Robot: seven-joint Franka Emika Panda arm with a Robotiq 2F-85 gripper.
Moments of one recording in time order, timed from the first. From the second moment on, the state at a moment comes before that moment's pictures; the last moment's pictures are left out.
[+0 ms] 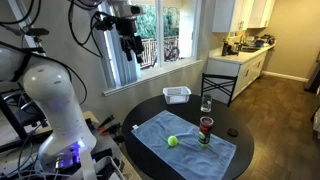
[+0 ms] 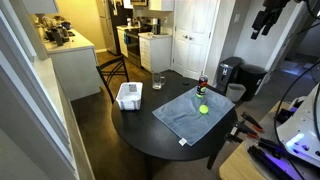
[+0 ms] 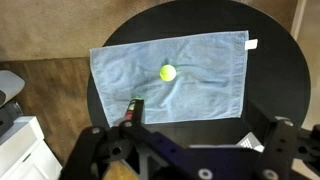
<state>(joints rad) -0.10 -0.93 -0.06 -2.68 -0.13 1.86 -0.03</state>
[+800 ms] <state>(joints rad) -0.10 -0.87 -0.09 -2.61 -0.12 1.86 -0.02</state>
